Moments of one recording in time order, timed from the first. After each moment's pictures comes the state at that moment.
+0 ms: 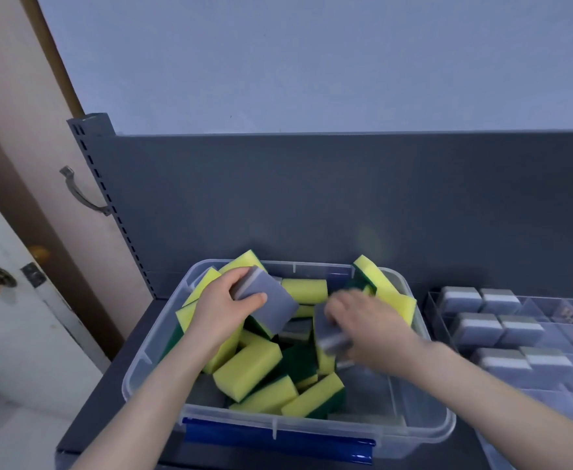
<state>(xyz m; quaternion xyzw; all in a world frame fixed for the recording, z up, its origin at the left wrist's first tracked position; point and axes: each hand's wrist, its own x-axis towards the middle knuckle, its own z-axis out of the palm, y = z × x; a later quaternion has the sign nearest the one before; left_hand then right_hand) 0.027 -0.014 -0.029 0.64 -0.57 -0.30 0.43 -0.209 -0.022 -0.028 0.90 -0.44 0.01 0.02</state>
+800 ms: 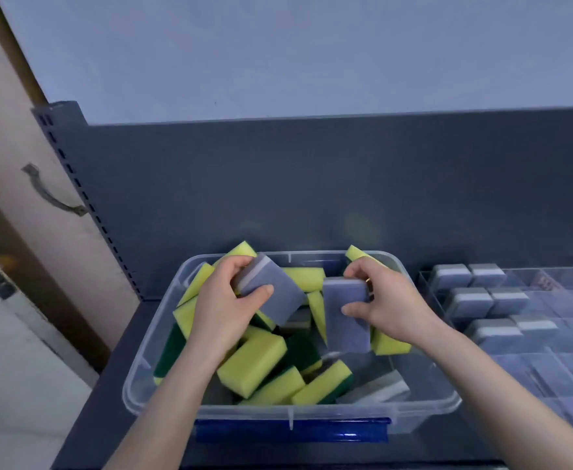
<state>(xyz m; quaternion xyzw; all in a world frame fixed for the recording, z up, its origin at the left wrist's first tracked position) 0.028 -0.006 -0.029 0.60 -0.60 -0.26 0.47 -0.211 -0.016 -0.019 0.72 -0.61 0.24 -0.20</state>
